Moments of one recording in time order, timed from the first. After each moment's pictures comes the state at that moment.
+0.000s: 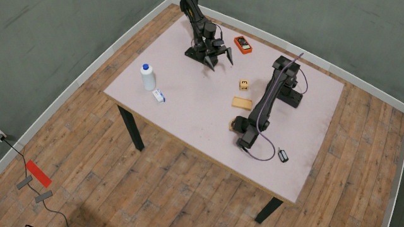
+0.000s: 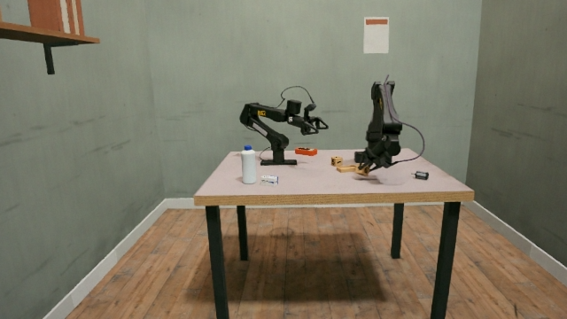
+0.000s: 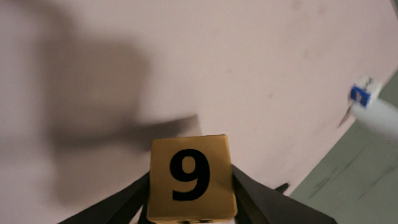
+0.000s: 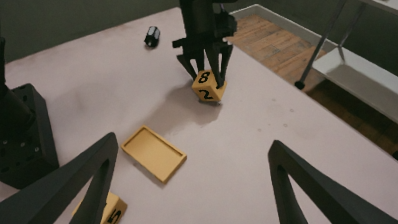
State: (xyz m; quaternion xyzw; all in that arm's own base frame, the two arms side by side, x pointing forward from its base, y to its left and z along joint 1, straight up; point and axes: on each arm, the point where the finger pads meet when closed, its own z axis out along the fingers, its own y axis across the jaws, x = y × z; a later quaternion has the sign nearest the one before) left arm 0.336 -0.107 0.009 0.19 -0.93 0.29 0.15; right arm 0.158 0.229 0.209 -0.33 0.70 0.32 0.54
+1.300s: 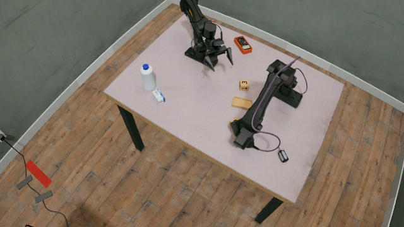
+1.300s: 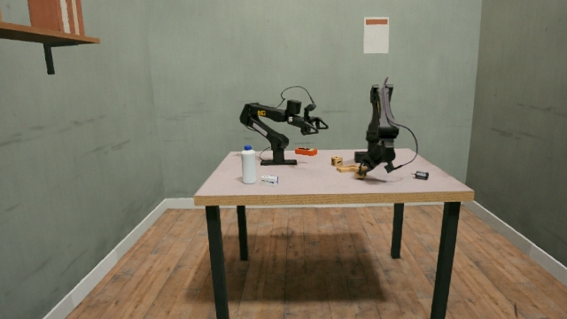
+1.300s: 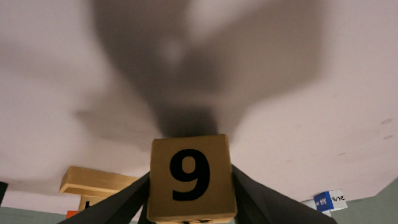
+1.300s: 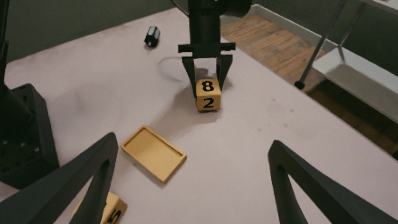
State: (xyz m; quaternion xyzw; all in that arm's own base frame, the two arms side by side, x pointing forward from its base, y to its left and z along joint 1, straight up) left arm 0.325 -0.113 -0.006 0.49 -0.81 0.16 0.27; right arm 0.158 0.229 0.209 -0.33 0.70 0.32 0.54
